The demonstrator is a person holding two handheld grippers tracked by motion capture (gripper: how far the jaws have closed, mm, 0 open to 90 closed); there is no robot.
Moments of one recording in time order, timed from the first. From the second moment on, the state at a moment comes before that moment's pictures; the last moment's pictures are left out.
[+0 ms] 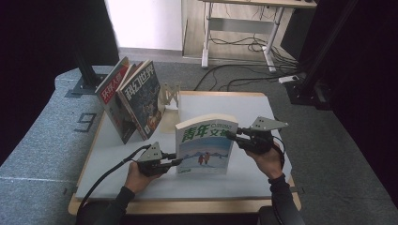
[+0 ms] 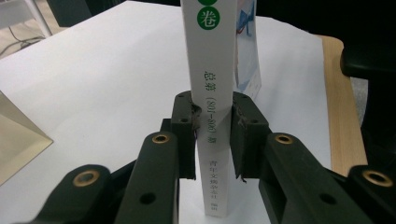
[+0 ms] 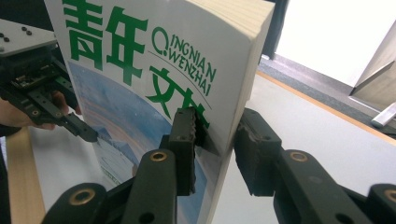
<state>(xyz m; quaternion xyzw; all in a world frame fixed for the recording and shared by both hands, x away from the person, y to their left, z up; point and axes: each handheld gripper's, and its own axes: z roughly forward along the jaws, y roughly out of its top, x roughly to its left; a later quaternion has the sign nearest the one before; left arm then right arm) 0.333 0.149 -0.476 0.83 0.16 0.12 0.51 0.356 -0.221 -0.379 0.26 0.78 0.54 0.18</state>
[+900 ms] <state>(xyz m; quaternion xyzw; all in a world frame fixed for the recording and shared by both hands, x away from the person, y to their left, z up) 0.351 0.141 -0.412 0.81 0.18 0.08 0.55 0.345 -0.222 -0.380 0.25 0.78 0.55 0.17</state>
